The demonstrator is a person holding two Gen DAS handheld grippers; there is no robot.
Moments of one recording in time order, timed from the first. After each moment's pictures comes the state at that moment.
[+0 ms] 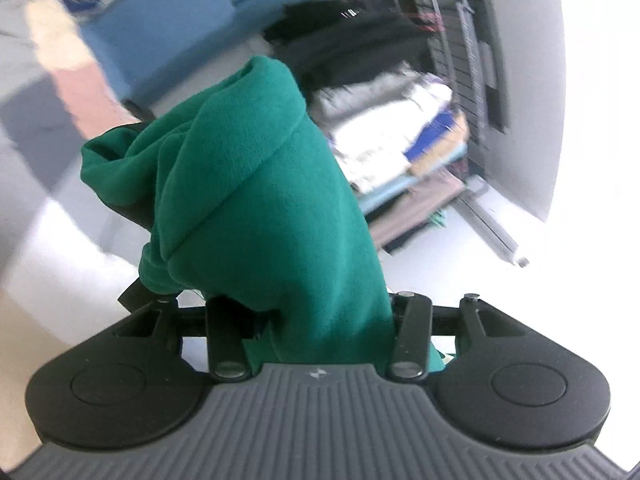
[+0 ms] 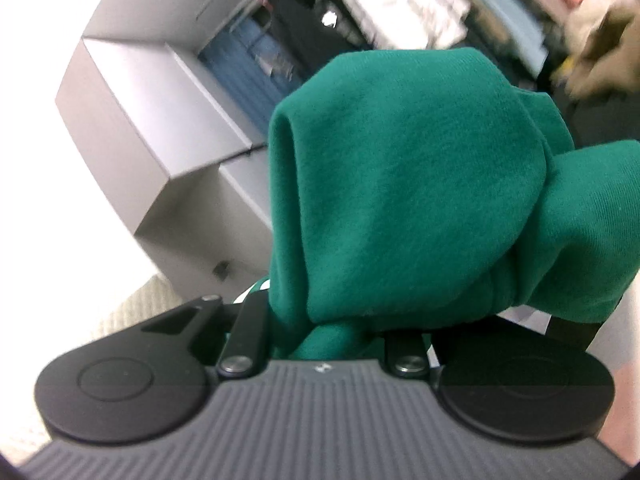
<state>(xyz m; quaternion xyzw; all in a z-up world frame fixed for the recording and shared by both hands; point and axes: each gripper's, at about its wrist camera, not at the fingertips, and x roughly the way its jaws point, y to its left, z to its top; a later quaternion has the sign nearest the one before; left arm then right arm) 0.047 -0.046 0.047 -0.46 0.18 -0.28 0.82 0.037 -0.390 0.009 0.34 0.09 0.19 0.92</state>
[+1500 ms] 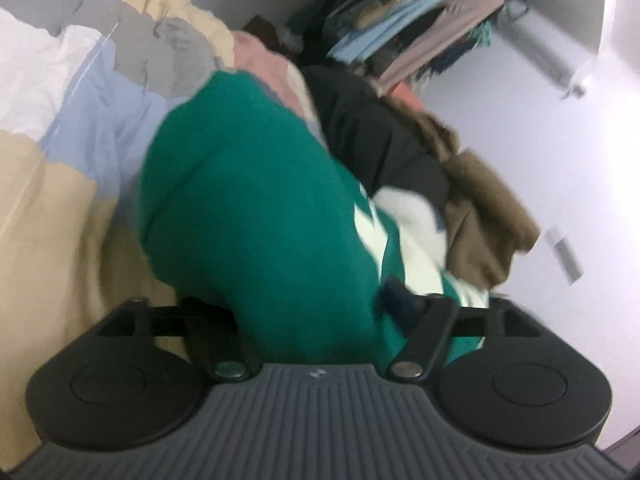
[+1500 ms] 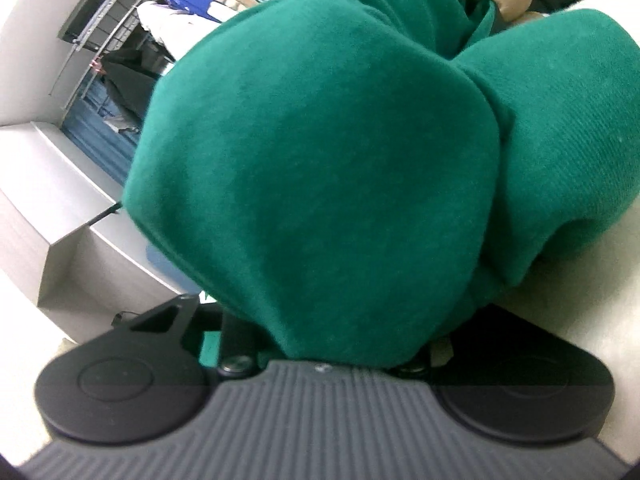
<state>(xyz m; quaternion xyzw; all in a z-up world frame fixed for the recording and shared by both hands) 0.078 -0.243 -0.123 -0.29 0.38 -0.32 0.82 -0.047 -0.503 -0.161 0.45 0.14 0.00 0.88</state>
